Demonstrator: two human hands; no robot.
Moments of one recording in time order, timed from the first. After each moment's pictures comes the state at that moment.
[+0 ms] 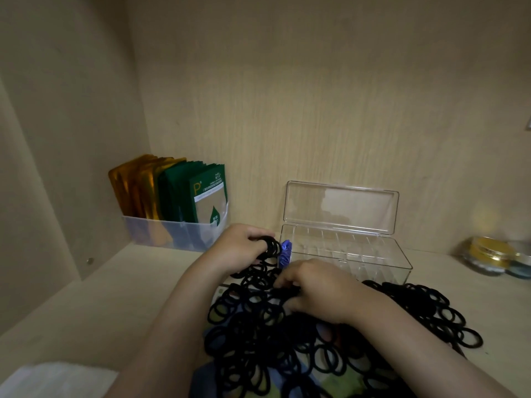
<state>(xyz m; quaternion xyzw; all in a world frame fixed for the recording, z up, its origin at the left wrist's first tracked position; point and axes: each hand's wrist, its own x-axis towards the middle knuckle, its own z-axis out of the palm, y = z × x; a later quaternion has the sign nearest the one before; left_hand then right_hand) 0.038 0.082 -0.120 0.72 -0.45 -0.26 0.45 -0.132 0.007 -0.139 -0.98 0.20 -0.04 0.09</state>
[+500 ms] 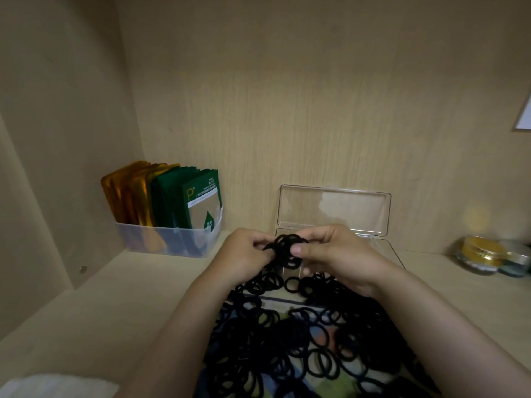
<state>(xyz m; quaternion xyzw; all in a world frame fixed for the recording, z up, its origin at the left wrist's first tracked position) 0.022 0.073 -0.127 0.71 -0.49 -0.22 0.46 -0.149 -0.008 -0.102 -0.70 0.23 -0.24 0.64</state>
